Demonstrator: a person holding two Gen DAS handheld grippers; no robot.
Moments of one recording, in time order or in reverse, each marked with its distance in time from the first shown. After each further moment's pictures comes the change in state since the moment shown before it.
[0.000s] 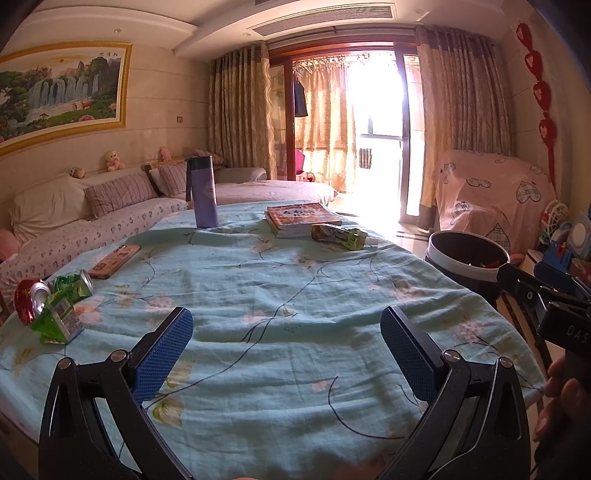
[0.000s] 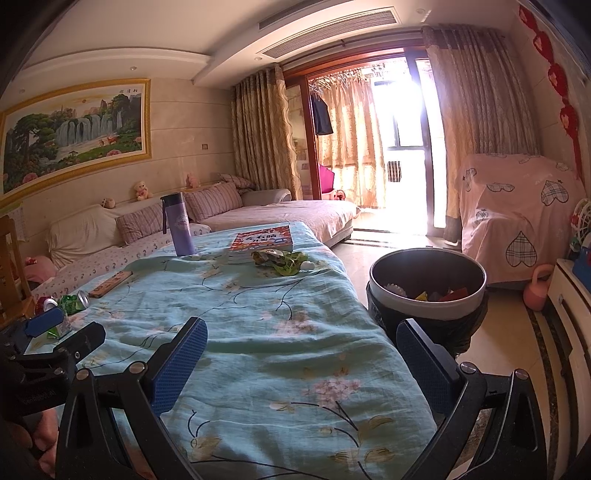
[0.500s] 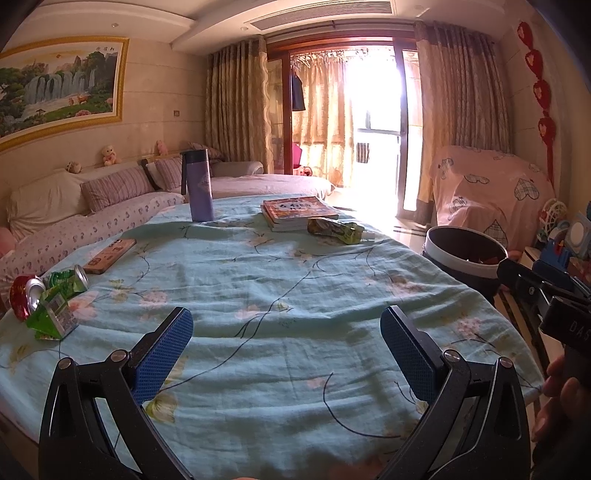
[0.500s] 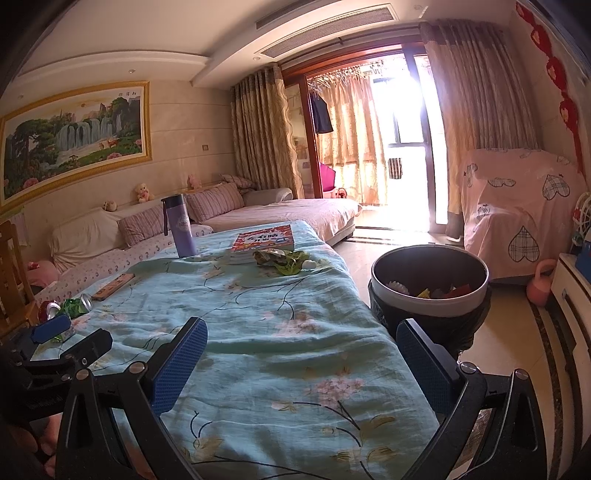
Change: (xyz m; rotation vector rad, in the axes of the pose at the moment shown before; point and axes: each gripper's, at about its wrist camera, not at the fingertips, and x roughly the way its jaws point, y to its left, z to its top) left arm 0.007 -0.001 -0.001 -0.001 0.026 -0.017; right arm -0.001 -0.001 0.001 0.011 0.004 0.009
